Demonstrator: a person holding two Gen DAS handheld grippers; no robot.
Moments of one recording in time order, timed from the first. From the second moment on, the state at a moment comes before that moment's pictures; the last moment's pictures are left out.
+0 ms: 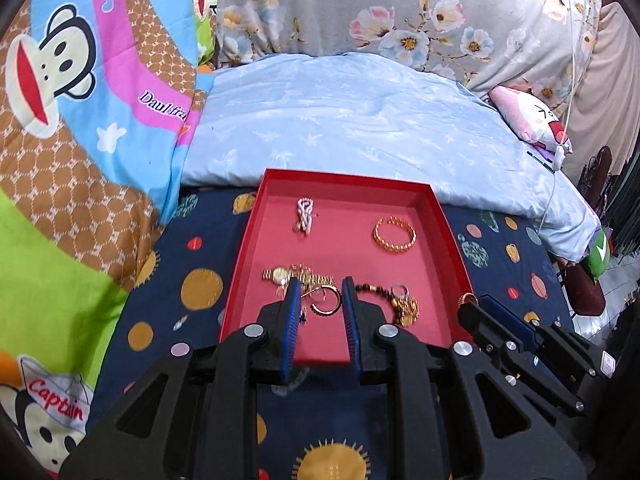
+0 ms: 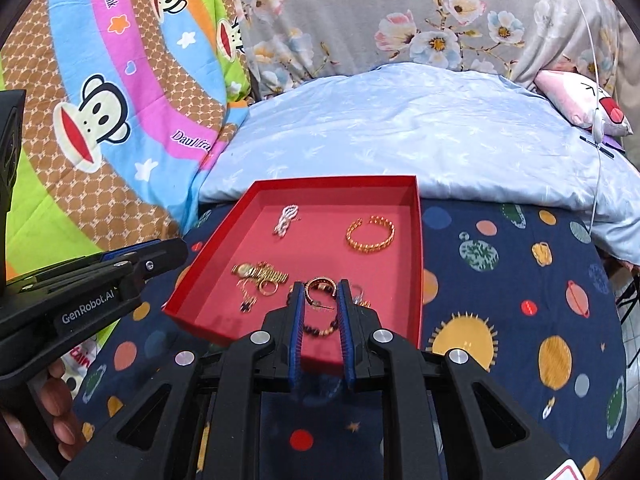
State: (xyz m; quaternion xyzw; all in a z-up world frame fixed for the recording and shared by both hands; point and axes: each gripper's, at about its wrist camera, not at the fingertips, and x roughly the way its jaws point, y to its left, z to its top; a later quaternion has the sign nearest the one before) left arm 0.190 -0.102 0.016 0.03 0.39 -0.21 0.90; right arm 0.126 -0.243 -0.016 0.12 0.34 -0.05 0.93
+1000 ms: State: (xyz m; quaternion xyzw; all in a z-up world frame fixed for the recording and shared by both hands) left arm 0.257 -0.138 -0.017 0.06 0.41 -0.19 0.89; right arm 0.197 -0.269 -0.050 0.13 0.37 -0.05 0.92
